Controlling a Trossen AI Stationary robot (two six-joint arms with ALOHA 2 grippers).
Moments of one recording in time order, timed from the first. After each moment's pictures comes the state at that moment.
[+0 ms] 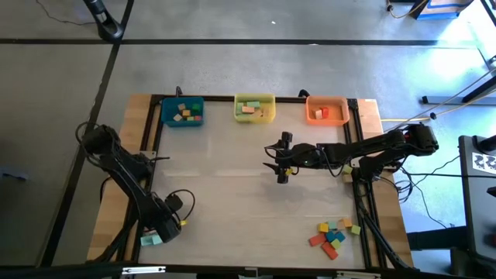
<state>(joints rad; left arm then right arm) -0.92 1.59 0.80 -0.83 0.07 -1.62 0.08 1.39 0.75 0.17 0.30 -0.21</state>
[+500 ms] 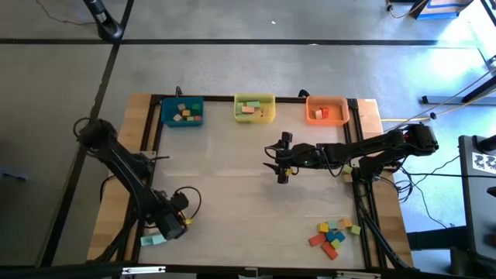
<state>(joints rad) -0.85 1.48 0.81 -0.75 -0.10 -1.53 0.08 1.39 0.75 0.16 0.30 -0.21</state>
